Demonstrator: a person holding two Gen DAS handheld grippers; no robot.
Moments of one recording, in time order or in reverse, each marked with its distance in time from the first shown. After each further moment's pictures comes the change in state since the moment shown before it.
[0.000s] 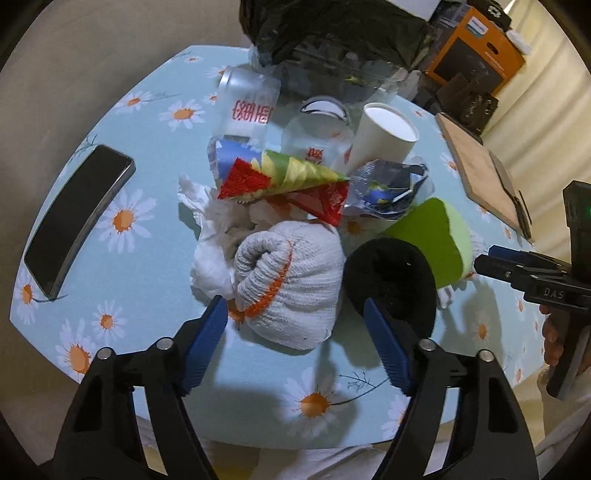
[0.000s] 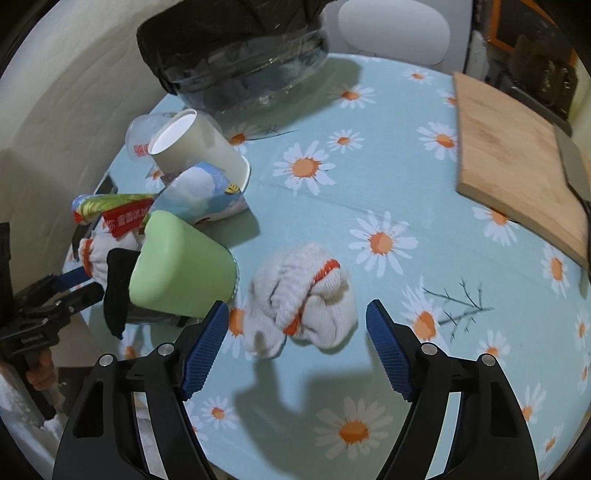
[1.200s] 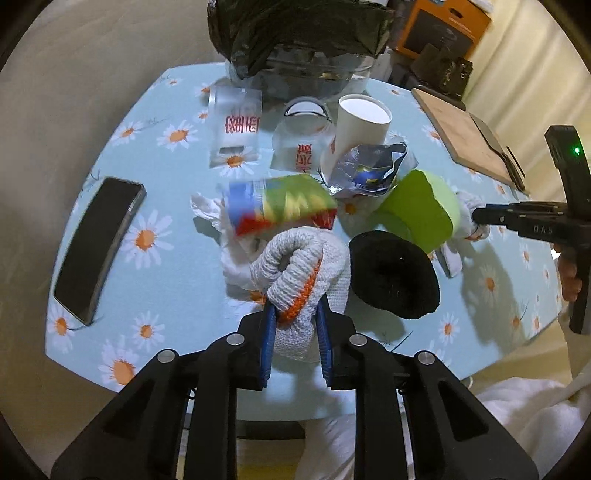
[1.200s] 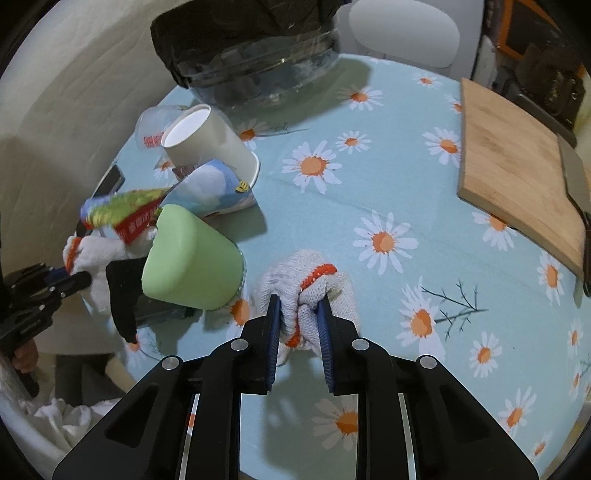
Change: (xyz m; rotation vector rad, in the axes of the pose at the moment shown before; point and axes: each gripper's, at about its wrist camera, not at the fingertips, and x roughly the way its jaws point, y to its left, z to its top) left arm -0.028 0.003 -0.004 0.206 0.007 0.025; right arm -0.015 0.008 -0.005 -0.023 -0.001 -0.022
